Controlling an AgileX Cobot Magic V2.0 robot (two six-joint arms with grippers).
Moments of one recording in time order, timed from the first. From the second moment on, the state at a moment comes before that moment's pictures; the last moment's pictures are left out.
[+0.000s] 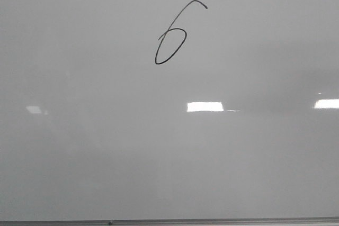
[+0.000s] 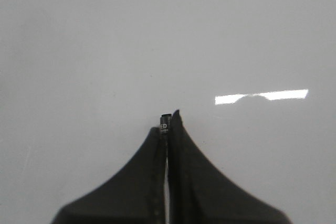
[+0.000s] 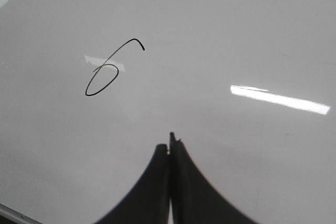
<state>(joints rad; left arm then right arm) 0.07 0.40 -0.31 -0.01 0.05 0.10 0.24 0.24 -0.32 0.40 0.27 -0.40</state>
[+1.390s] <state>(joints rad) 0.05 0.01 -0.14 0.01 0.23 -0.01 0.24 0.14 -0.29 0.40 0.24 -0.40</state>
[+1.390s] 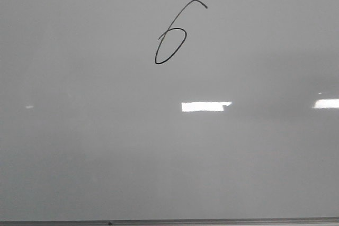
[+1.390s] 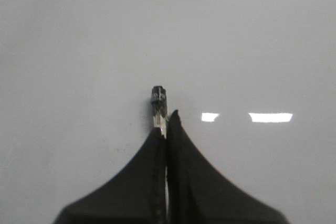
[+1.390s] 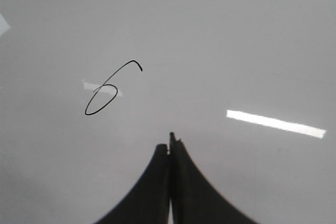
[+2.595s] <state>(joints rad) -0.06 -0.01 0.01 0.02 0.17 -0.02 0.24 0.14 -0.29 0.40 0.24 -0.40</state>
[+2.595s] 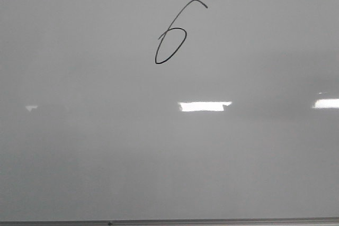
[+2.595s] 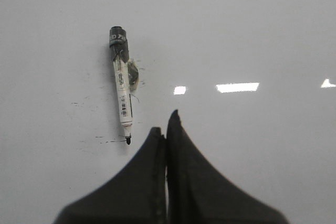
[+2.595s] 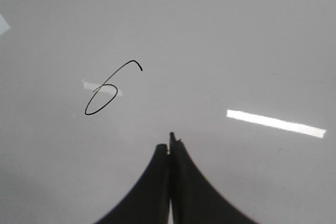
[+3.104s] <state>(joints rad) -0.06 -0.01 0.01 0.02 0.17 -0.02 0.22 0.14 -0.18 0.26 0.14 -0.29</state>
